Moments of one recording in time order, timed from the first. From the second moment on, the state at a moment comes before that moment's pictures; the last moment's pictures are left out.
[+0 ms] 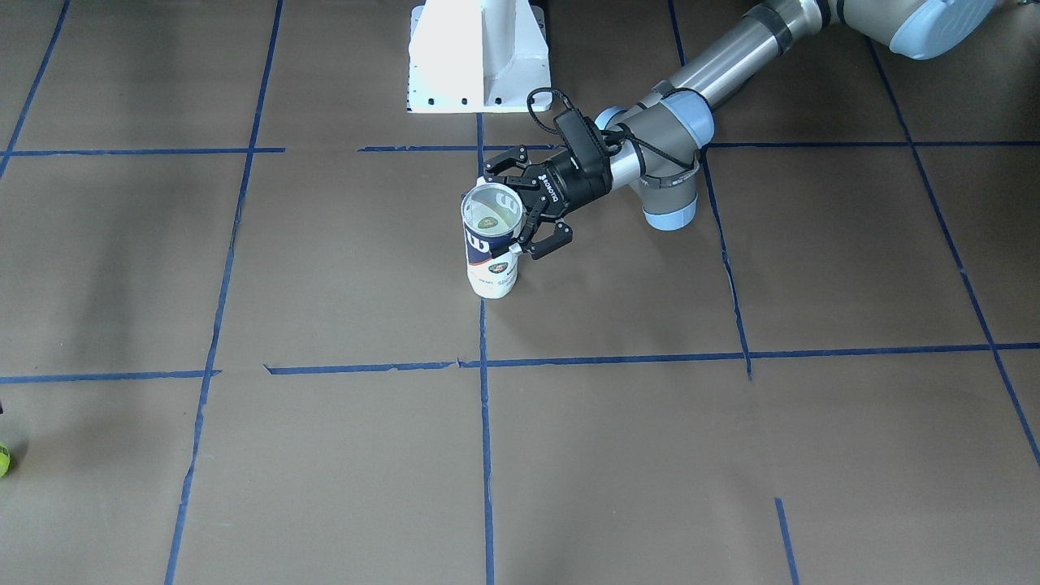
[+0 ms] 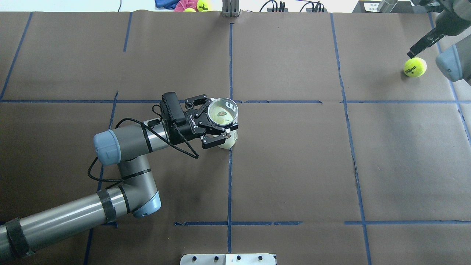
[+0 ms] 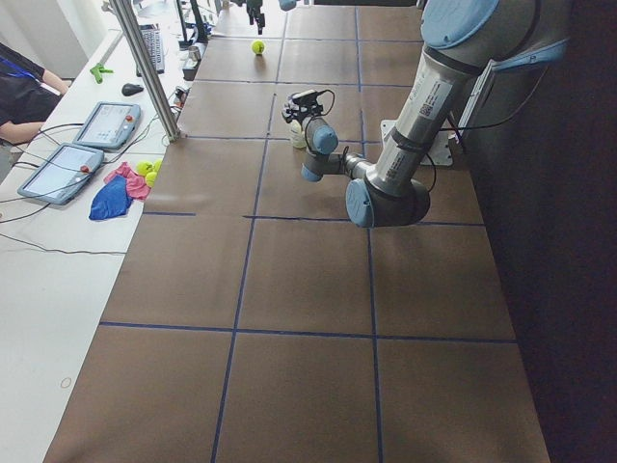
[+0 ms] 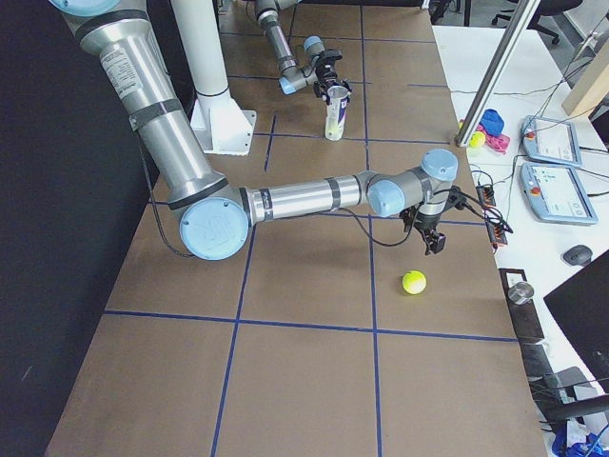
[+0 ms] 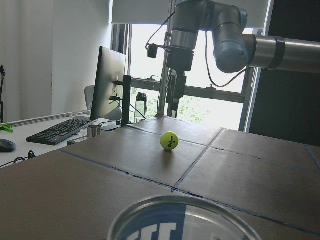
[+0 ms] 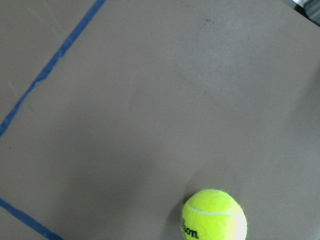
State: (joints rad) left arm -0.47 -2.22 -1.18 -3.42 -1.57 -0.43; right arm 1.28 -1.12 1.21 -1.25 2.23 -0.11
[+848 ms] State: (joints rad) left arm -0.47 -2.22 -1.19 -3.42 -1.57 -0.43; right arm 1.24 -1.09 0.96 -1.06 2.14 -0.13
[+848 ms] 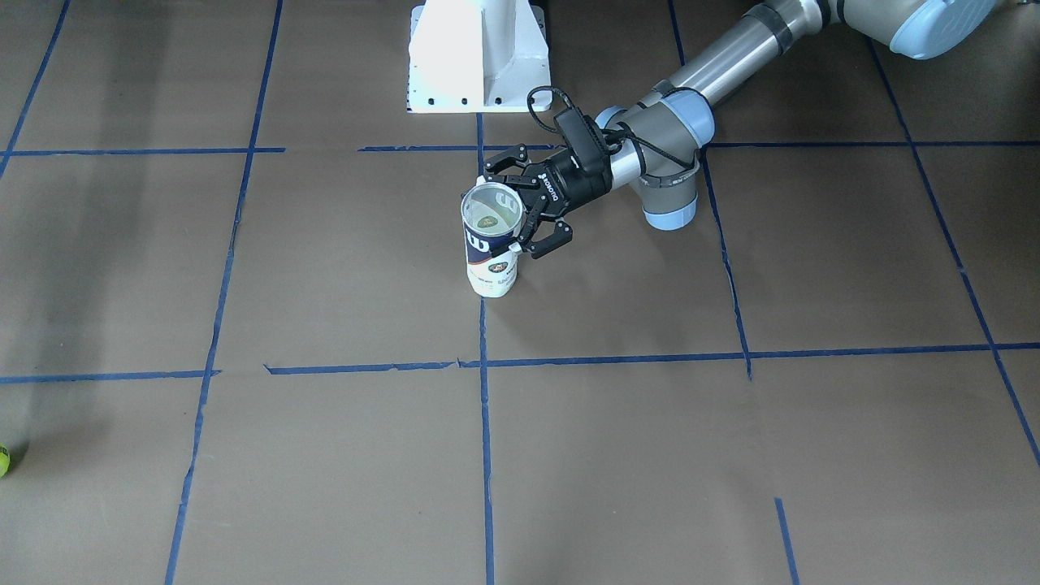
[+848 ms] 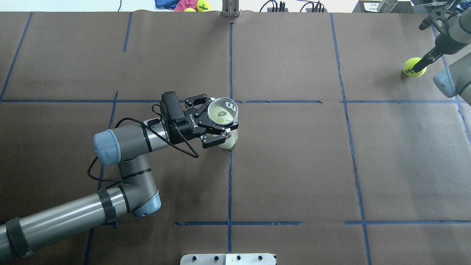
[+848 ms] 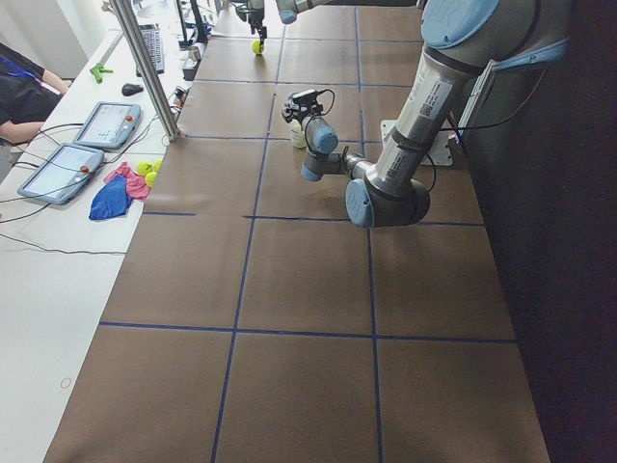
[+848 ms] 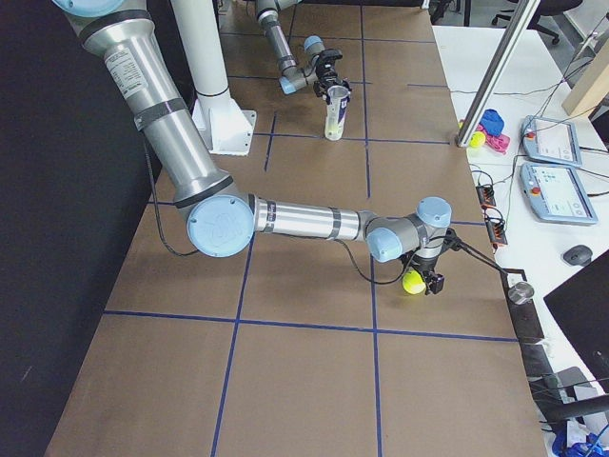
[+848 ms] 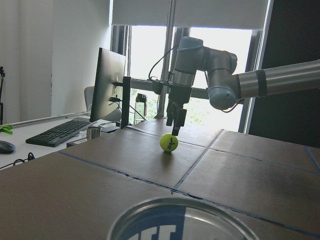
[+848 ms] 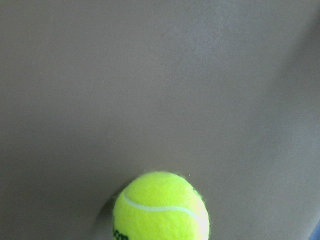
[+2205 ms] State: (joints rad) left arm -0.47 -2.22 -1.19 -3.42 -1.57 -0.43; right arm 1.20 -1.06 1.06 -1.07 2.13 0.03
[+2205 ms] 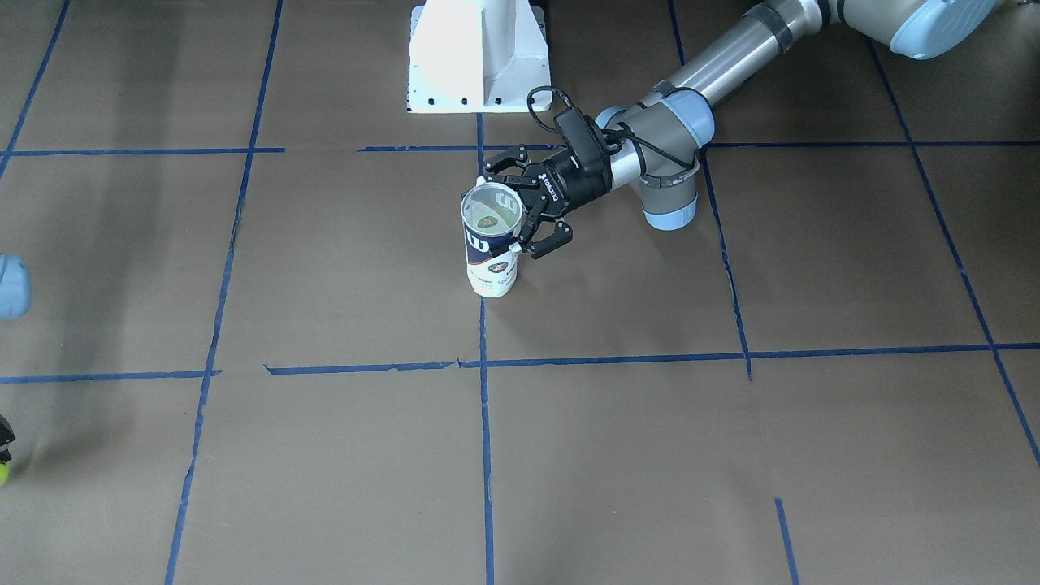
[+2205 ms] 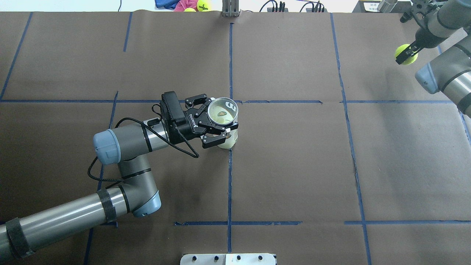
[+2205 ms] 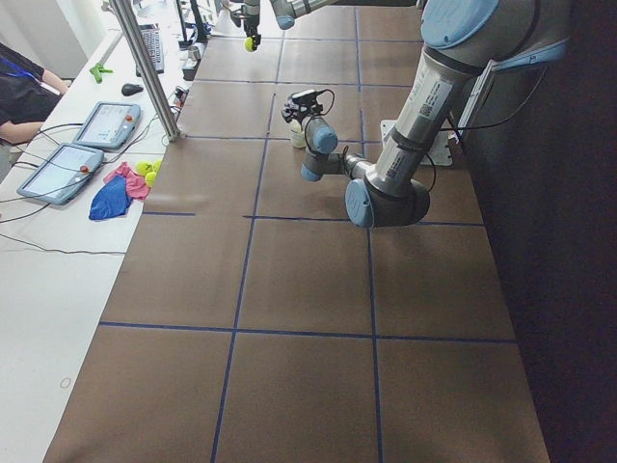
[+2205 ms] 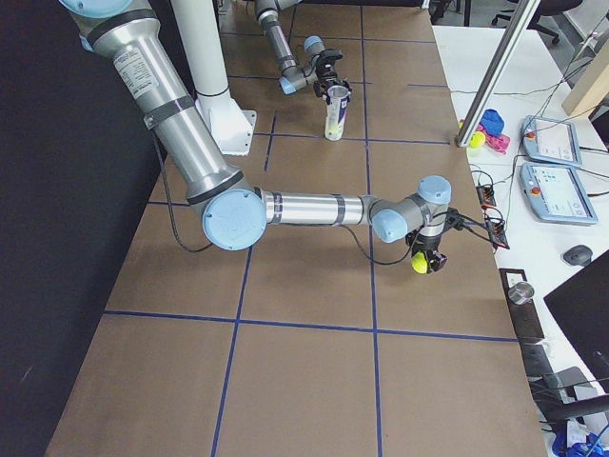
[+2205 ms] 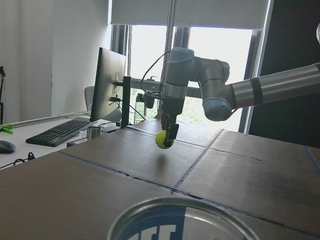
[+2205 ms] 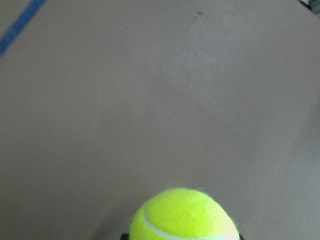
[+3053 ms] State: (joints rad) left arm -0.47 -2.22 -1.19 -3.42 -1.57 -0.43; right arm 1.05 -1.04 1.76 -1.67 2.17 0.49
